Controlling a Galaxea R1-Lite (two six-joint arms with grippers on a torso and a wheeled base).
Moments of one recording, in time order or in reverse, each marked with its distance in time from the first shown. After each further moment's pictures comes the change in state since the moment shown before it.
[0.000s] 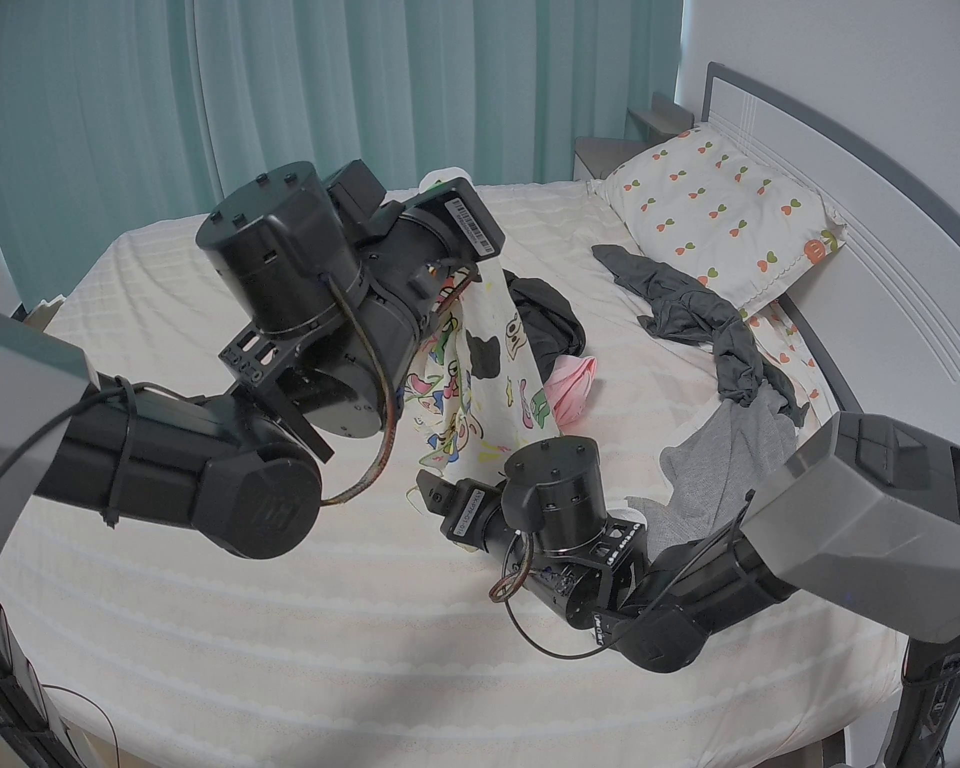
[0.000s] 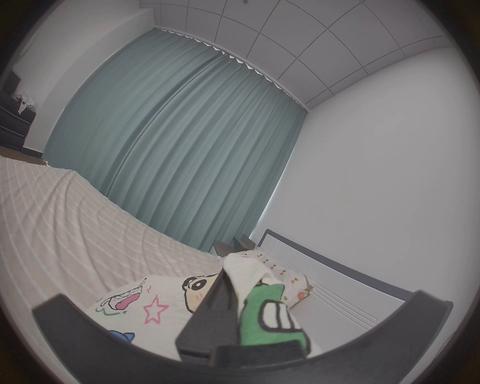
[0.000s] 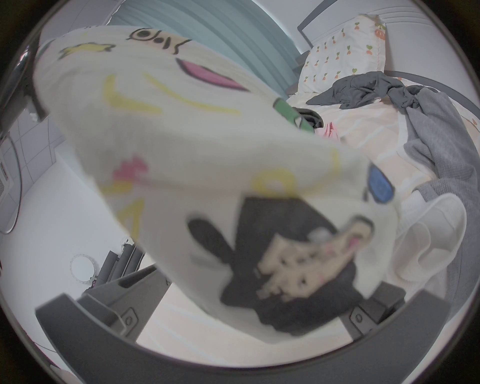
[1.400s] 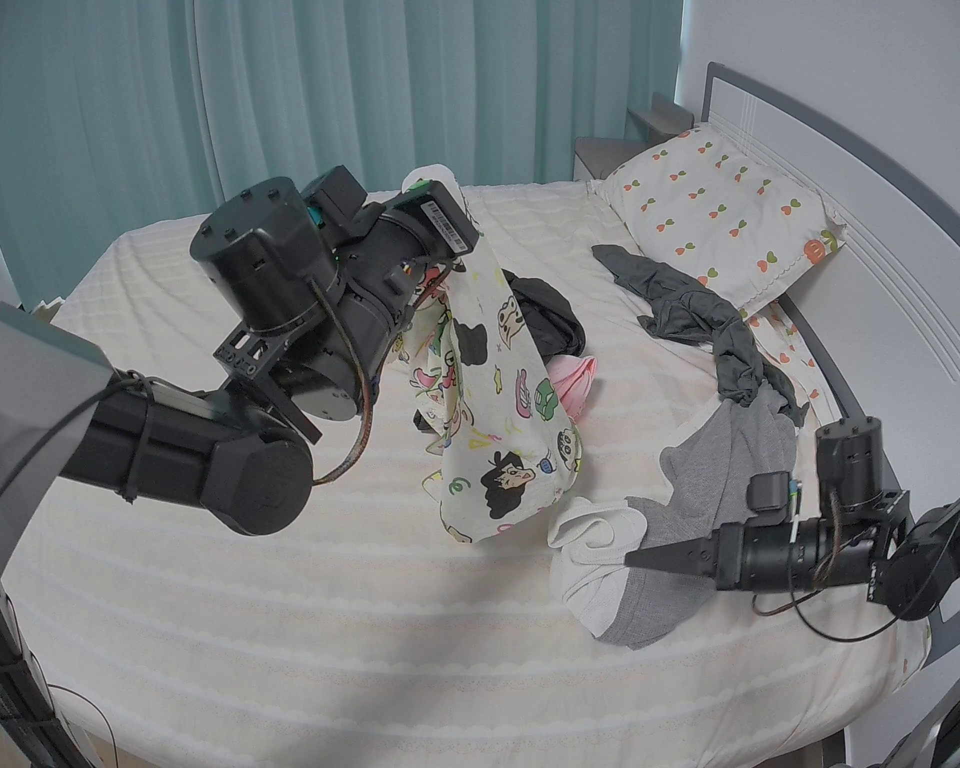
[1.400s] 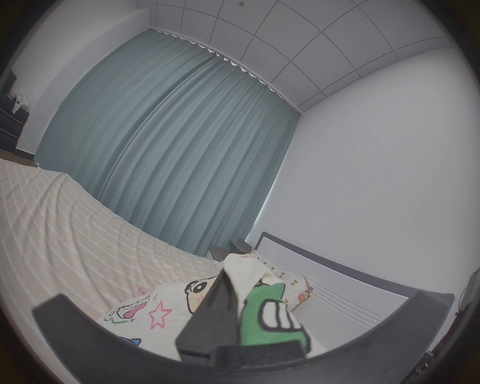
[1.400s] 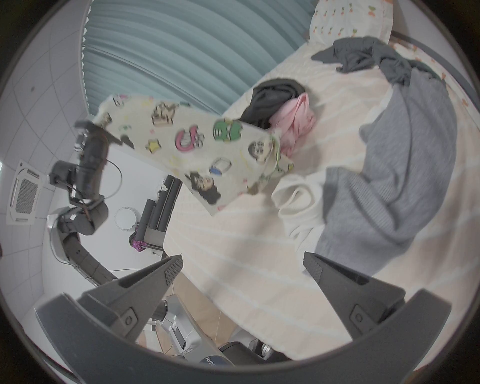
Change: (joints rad) left arm 0.076 0.037 -0.009 -0.066 -0.098 -0.003; right arm -0.486 -0.525 0.596 0.184 0.882 -0.243
